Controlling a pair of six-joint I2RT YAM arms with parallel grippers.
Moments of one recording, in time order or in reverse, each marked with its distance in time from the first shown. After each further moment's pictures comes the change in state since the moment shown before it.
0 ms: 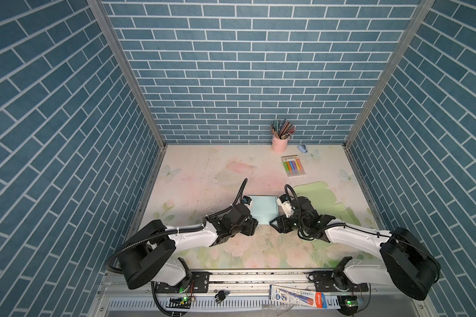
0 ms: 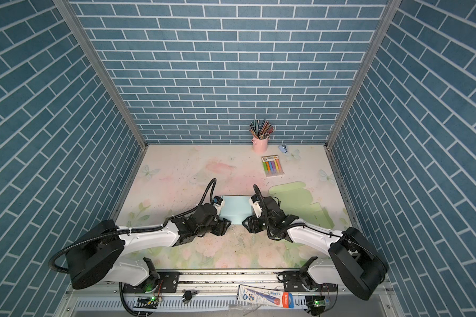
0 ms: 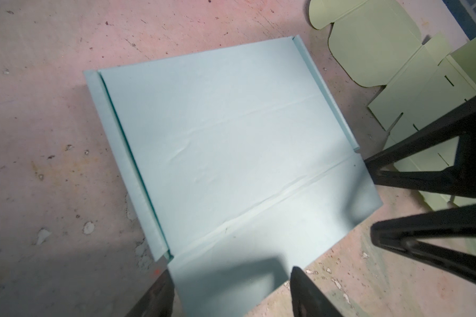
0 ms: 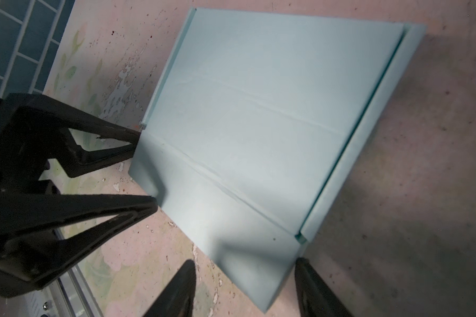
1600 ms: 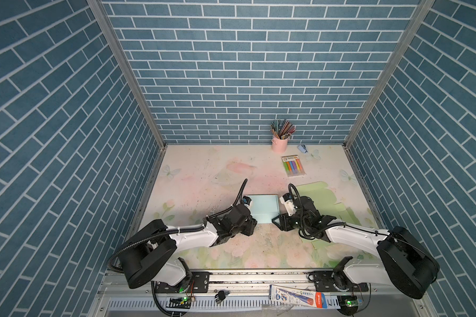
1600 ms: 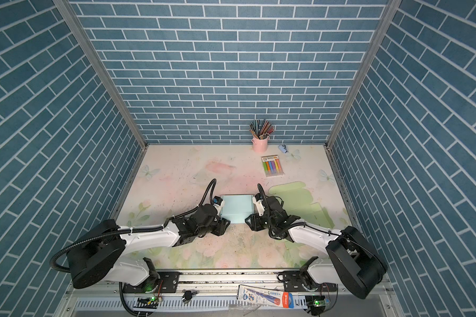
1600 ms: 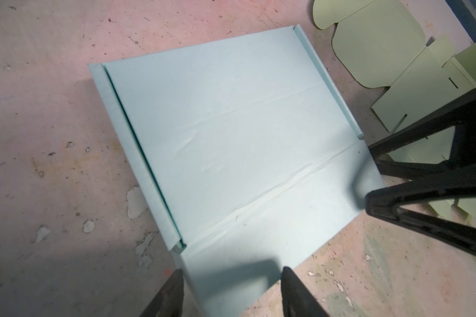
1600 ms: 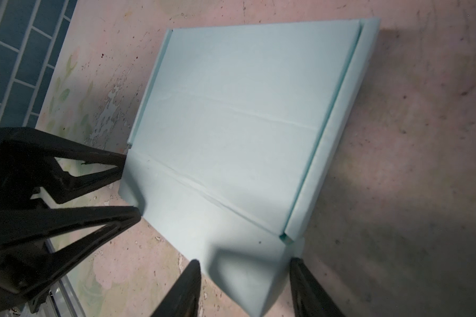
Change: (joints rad) left arm 0.002 0.006 -0.008 0.010 -0.016 -0.010; right arm -0.046 0.014 -0.026 0.061 0.003 0.016
